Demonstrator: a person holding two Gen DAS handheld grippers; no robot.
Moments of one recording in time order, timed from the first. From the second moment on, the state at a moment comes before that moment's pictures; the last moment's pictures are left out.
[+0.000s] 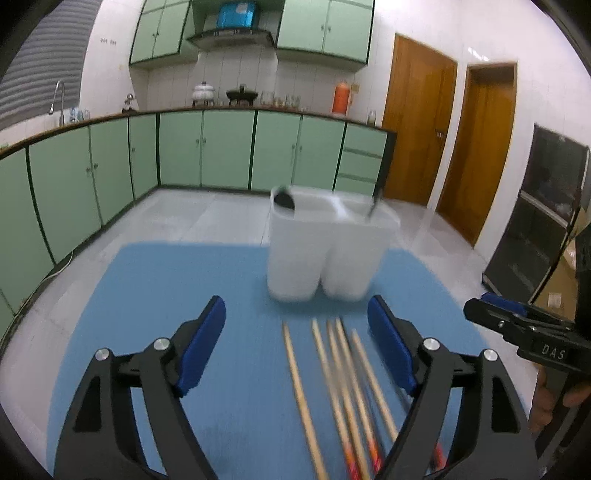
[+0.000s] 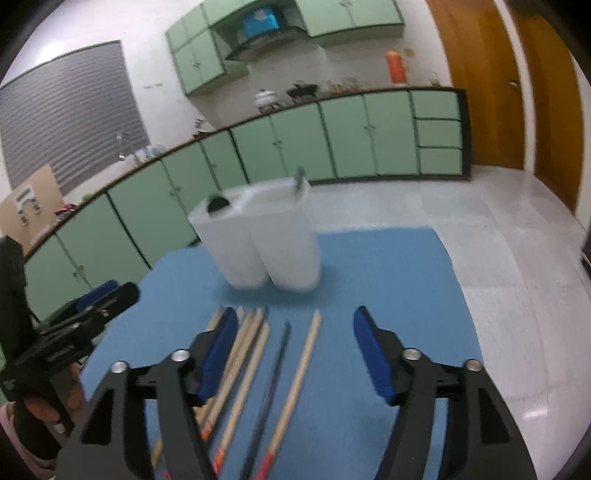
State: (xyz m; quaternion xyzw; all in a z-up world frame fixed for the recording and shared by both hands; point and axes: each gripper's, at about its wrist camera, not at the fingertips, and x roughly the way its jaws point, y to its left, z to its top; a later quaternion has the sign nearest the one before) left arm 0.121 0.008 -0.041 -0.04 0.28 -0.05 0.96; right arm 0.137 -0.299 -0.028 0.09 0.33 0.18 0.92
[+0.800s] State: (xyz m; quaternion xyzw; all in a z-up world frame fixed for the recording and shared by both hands) left arm 0.042 -0.004 -0.114 0.01 0.41 -0.04 0.91; right arm 0.030 -0.280 -0.093 0.02 0.41 0.16 0.90
